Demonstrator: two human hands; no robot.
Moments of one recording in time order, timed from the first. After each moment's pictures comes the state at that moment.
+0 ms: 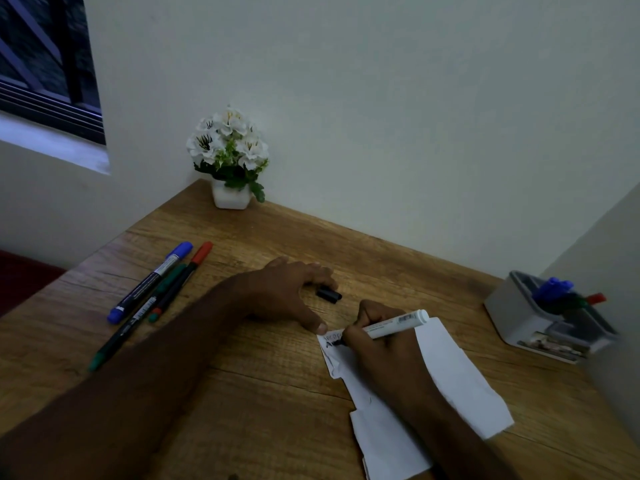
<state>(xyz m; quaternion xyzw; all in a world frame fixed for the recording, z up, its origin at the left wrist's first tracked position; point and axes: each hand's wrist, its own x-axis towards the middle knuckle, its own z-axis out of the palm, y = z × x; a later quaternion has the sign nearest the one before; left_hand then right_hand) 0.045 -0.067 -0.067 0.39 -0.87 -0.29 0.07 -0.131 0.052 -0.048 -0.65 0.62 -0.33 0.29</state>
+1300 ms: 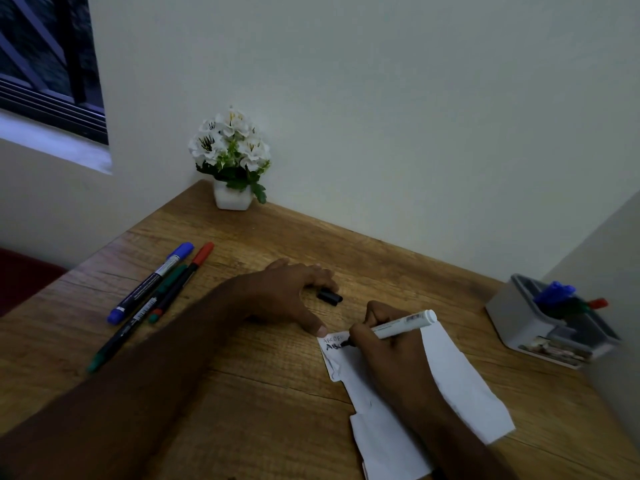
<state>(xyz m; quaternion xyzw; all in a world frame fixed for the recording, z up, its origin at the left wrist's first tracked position) 0.044 -0.059 -0.057 0.40 -0.86 -0.30 0.06 -0.145 0.048 -0.063 -0.66 0.63 -0.37 0.16</state>
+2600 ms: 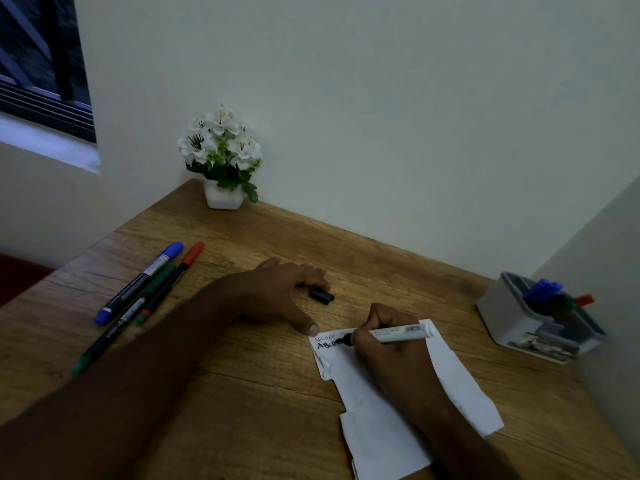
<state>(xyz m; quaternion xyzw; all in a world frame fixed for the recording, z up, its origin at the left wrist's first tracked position) 0.043 -0.046 -0.043 0.41 -0.86 -0.30 0.05 -0.156 0.067 -0.034 -0.66 0.65 -0.31 0.21</state>
